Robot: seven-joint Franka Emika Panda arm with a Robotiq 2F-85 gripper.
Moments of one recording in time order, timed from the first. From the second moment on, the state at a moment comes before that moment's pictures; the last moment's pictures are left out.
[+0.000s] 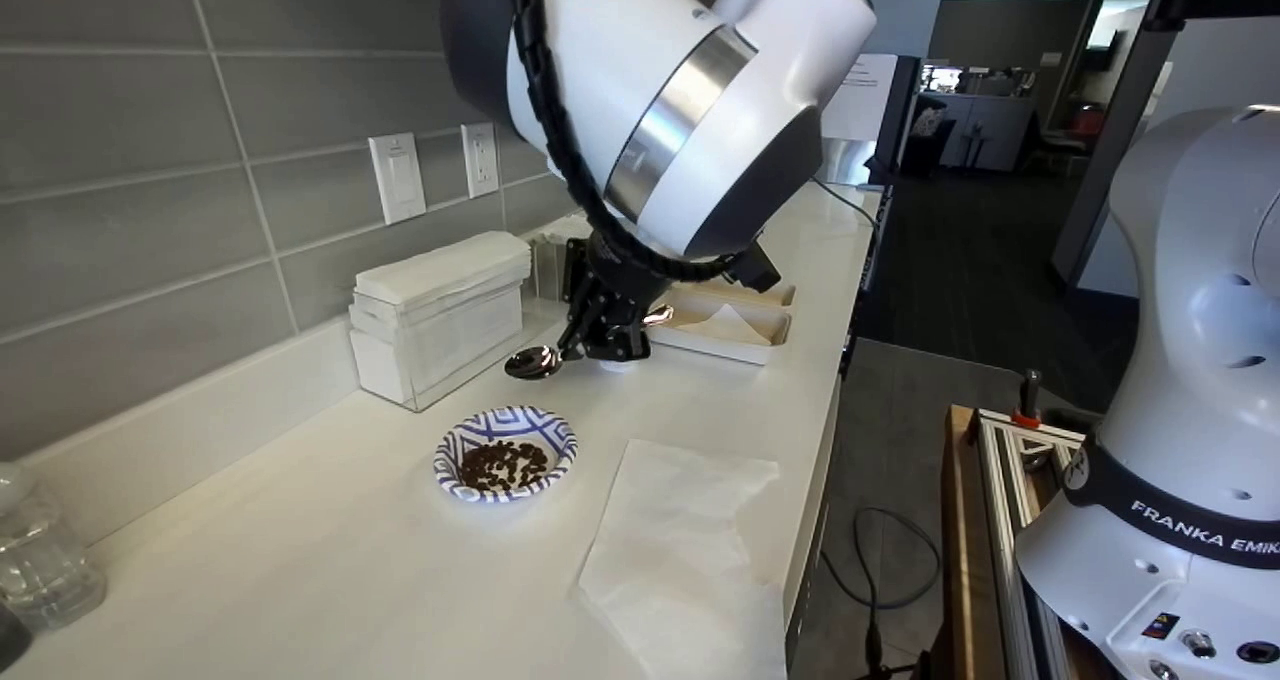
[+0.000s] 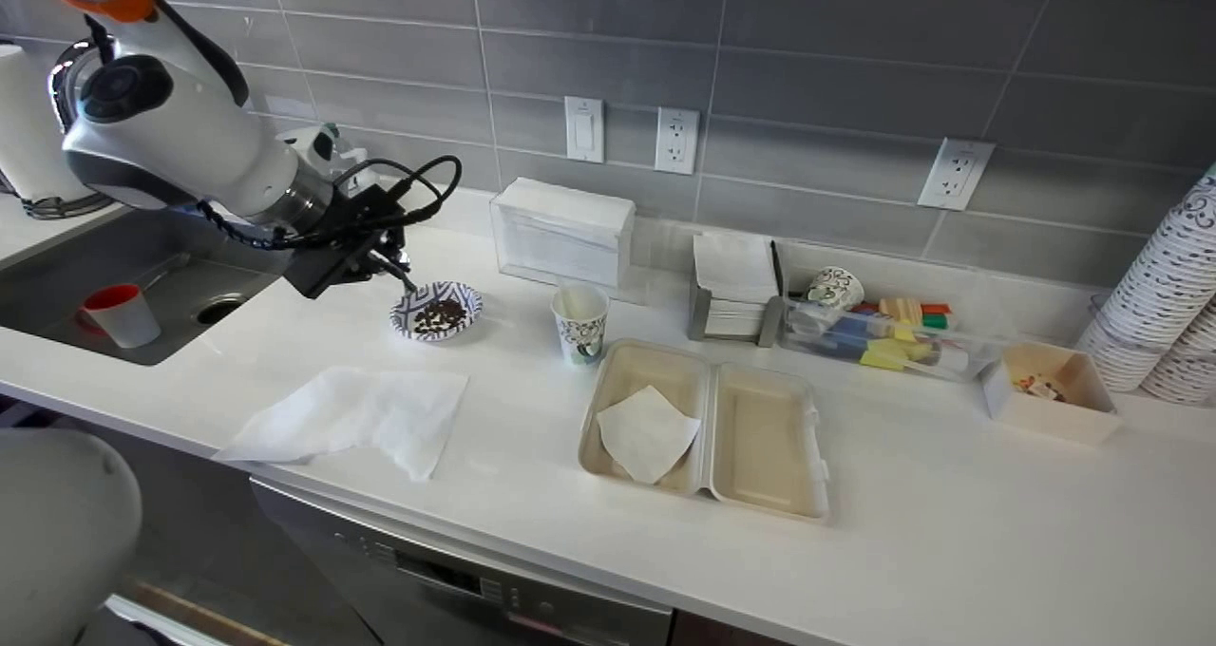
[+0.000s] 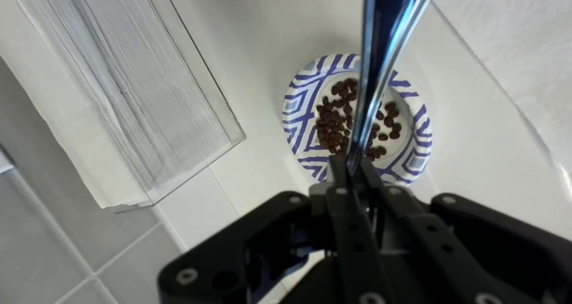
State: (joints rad) arm 0.56 0.09 0.01 -2.45 1.90 3.55 -2.53
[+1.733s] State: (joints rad) arm 0.56 0.67 -0.02 -1.99 1.89 3.78 -2.47
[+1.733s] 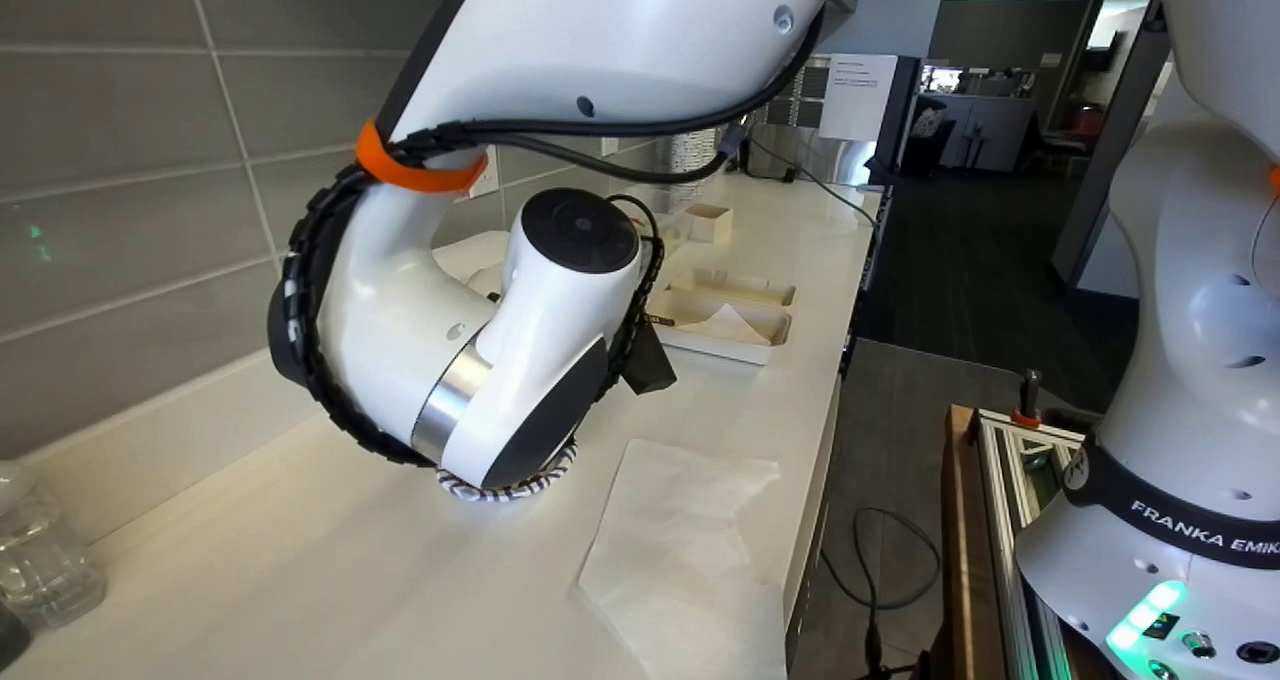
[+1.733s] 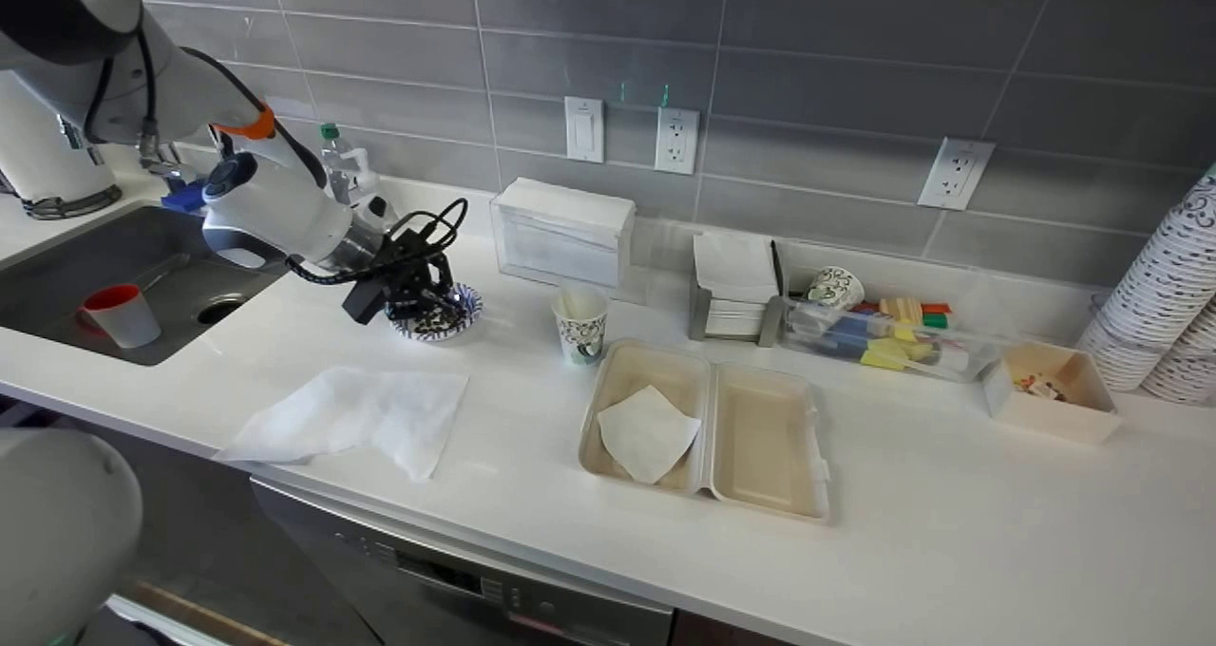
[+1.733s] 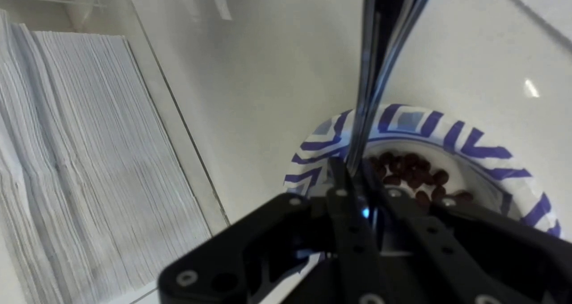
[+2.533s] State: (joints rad) arm 0.58 0.76 -0.02 -1.92 1.89 3.83 -2.48
